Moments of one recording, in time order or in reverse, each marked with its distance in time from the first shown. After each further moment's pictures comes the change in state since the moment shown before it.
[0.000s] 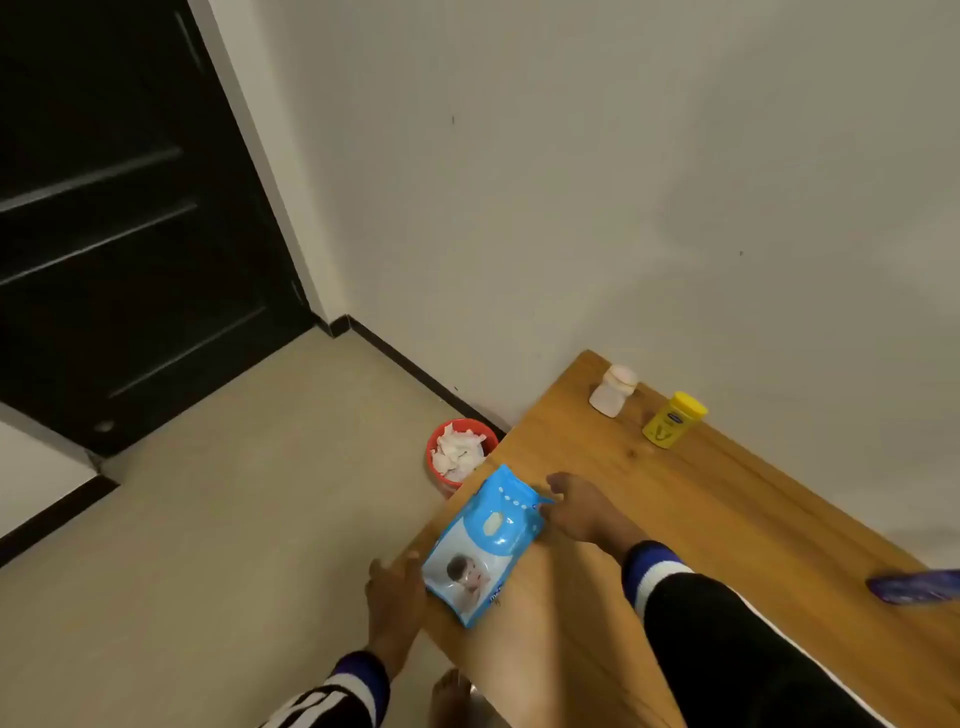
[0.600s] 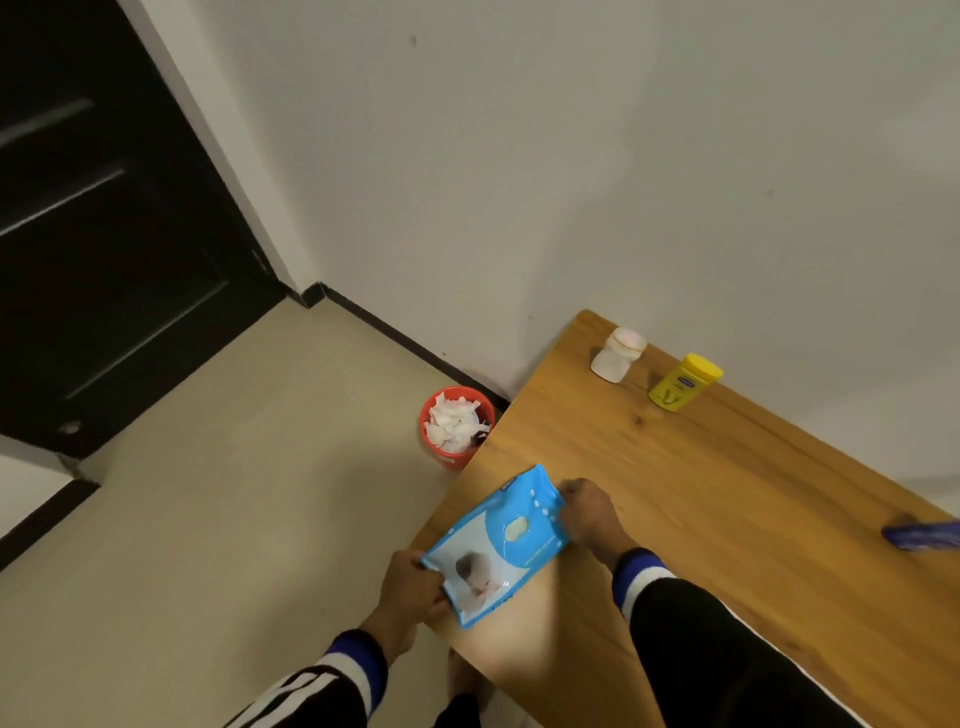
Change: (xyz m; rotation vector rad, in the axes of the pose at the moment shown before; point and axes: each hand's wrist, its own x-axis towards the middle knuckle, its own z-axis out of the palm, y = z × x) left_hand 0.050 0.002 0.010 -0.012 -0.397 -0.098; right_hand 0.041 0.038 0.050 0.174 0.102 0.259
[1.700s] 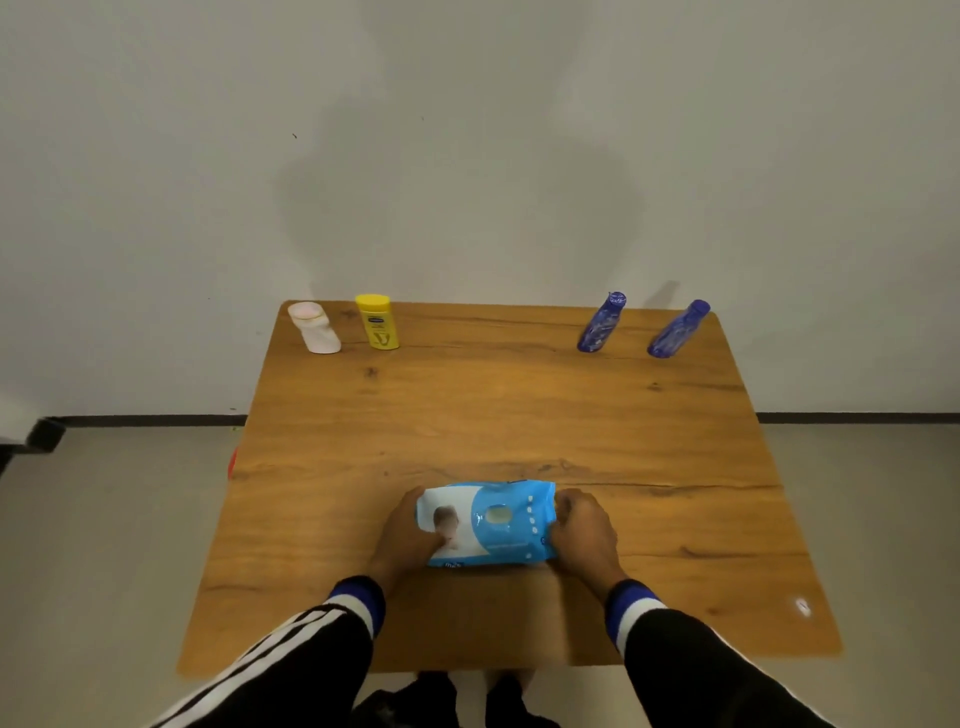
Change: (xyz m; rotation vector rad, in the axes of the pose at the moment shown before) left_hand -0.060 0.000 0.240 0.754 -0.422 0.499; right_hand -0.161 0.282 -0.029 0.320 0.435 0.387
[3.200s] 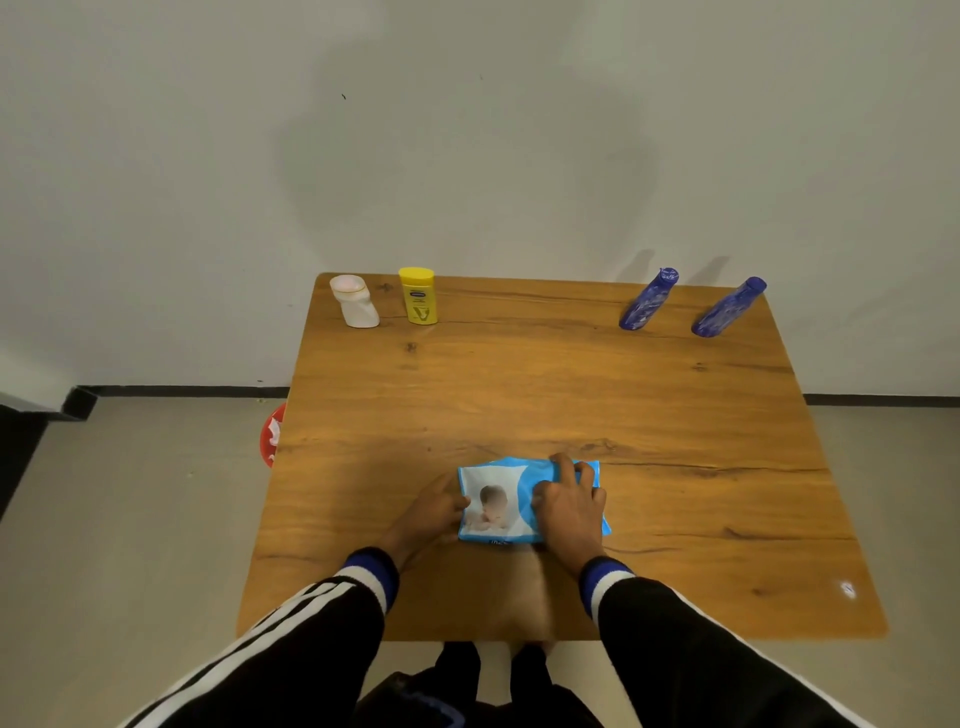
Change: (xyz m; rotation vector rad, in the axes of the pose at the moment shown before) left_hand -0.004 0.002 -0.038 -0.188 -0.302 -0.212; right_hand -0.013 -0.061 0.062 -0.511 0.058 -0.212
